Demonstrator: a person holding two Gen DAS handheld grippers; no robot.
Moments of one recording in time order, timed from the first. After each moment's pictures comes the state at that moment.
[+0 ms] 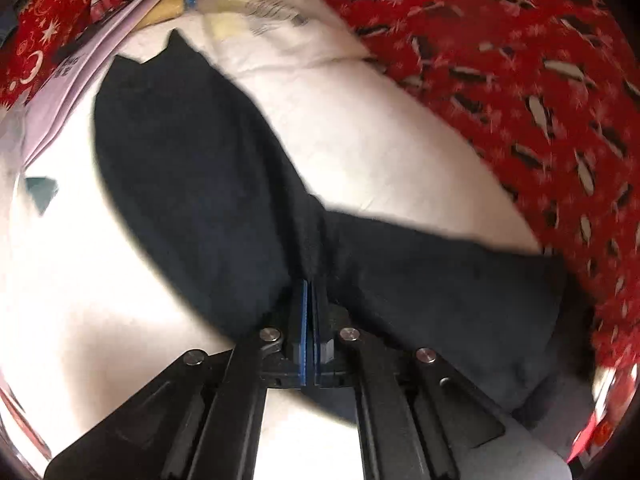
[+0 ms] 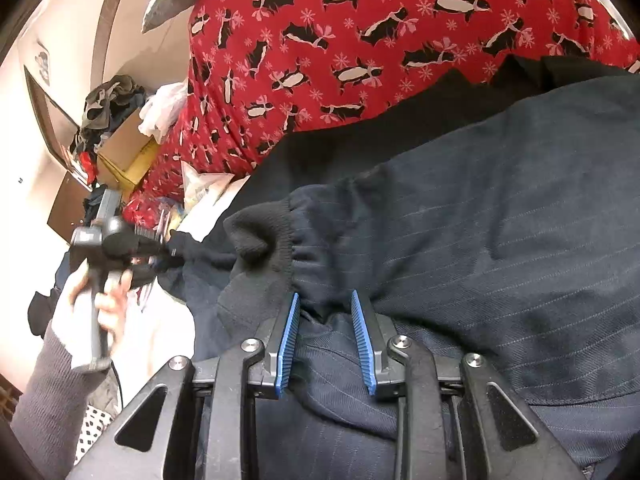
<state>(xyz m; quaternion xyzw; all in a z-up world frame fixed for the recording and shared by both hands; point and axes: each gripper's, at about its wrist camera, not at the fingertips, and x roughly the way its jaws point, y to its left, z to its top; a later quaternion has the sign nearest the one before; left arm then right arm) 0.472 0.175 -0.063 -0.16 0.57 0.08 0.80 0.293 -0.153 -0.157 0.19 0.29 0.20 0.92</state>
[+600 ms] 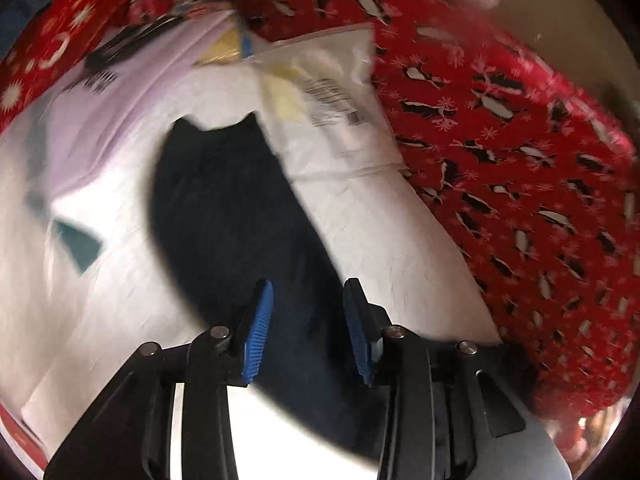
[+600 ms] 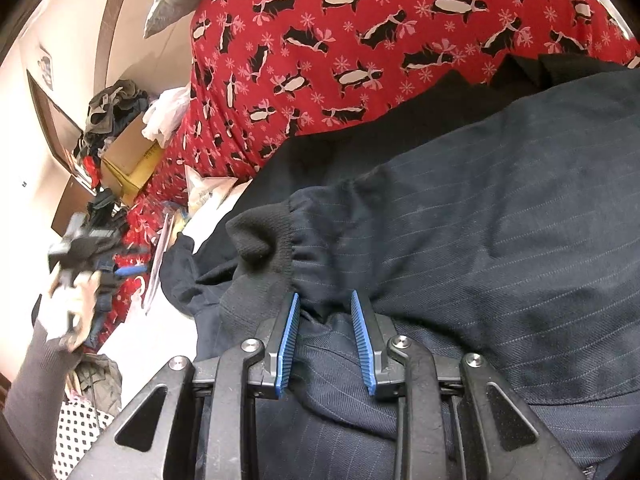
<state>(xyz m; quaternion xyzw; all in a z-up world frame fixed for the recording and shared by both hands) 0.504 0.250 -0.019 -0.24 0.52 0.10 0.82 0.291 -0.156 -0.158 0.20 0.28 0.21 0.91</state>
